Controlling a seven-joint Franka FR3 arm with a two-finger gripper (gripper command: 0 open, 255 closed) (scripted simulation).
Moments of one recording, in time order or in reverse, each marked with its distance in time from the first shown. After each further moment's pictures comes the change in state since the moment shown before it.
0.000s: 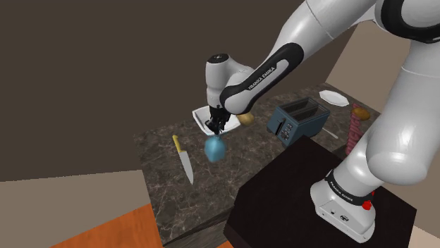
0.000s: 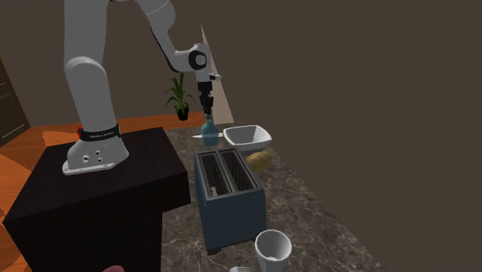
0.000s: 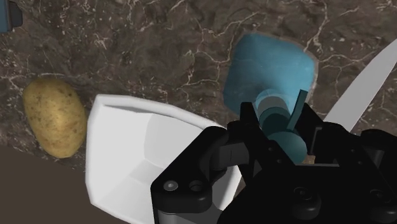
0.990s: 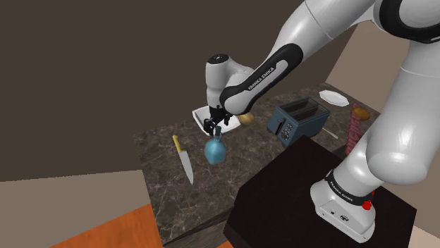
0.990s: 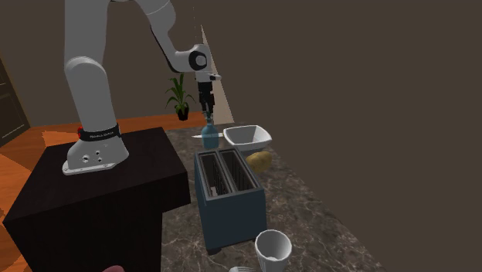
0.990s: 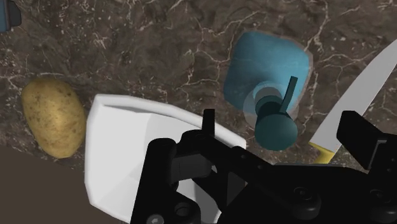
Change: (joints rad) arm 0.000 0.006 -0.001 0.002 -0.002 0.005 0.001
